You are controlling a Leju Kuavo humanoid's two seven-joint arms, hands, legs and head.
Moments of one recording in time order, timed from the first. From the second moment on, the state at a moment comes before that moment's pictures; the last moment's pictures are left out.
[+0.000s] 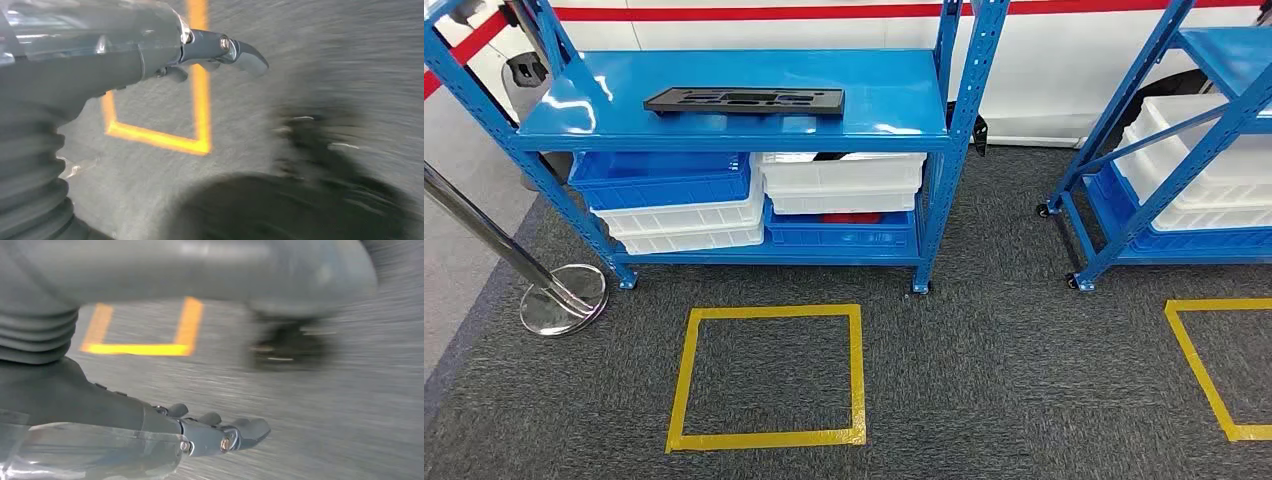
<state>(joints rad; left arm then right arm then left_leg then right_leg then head) 0.20 0.00 0.01 -0.39 0.00 0.00 0.00 0.10 0.00 0.00 -0.43 0.00 0.00 0.00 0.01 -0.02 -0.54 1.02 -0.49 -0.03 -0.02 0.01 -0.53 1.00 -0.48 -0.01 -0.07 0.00</state>
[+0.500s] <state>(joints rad) 0.23 -0.02 0.19 -0.22 -0.26 0.02 0.03 -0.01 0.01 -0.08 -0.53 0.13 -0.06 0.02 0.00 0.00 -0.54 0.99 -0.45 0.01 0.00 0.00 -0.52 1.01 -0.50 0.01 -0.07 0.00</state>
